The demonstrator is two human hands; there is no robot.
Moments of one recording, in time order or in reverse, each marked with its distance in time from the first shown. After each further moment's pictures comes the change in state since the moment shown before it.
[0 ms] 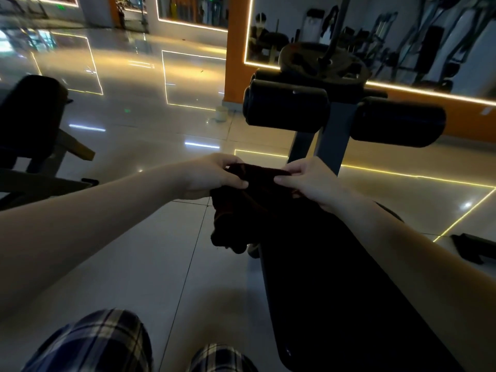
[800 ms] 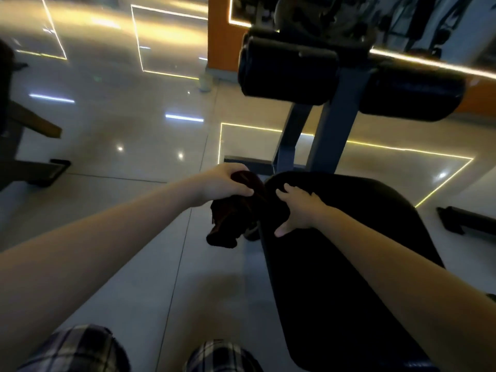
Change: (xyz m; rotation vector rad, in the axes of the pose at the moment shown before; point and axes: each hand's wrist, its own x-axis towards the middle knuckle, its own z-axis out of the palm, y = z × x) left_hand 0.054 -0.058 0.006 0.219 -0.007 -0.059; right_hand 0.048 0.097 0.058 -0.817 -0.384 0.284
